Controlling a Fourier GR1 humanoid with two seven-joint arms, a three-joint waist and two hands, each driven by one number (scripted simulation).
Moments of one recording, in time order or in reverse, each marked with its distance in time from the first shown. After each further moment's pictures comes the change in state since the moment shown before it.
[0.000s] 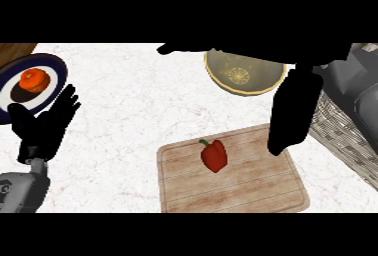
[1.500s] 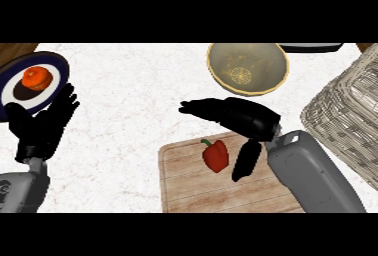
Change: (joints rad) left arm -0.001 -0.046 0.070 -0.014 -0.062 -0.060 0.018; right arm 0.610 0.256 0.011 0.044 0.682 -0.257 -0.644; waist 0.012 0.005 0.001
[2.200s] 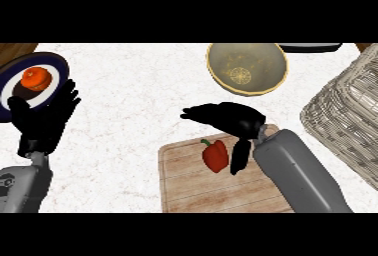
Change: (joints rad) left arm -0.041 -0.030 0.042 0.035 -0.040 -0.033 0.005; right arm -0.015 0.052 0.015 0.211 0.236 -0.028 -0.156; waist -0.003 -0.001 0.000
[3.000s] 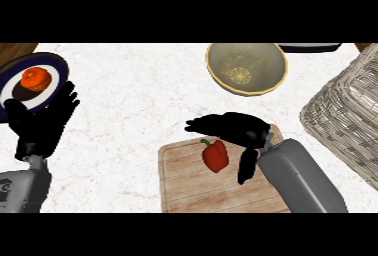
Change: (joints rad) left arm 0.024 -0.032 0.035 -0.054 -0.029 -0.026 0.039; right arm 0.087 0.011 -0.035 -0.025 0.103 0.046 -0.150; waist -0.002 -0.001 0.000
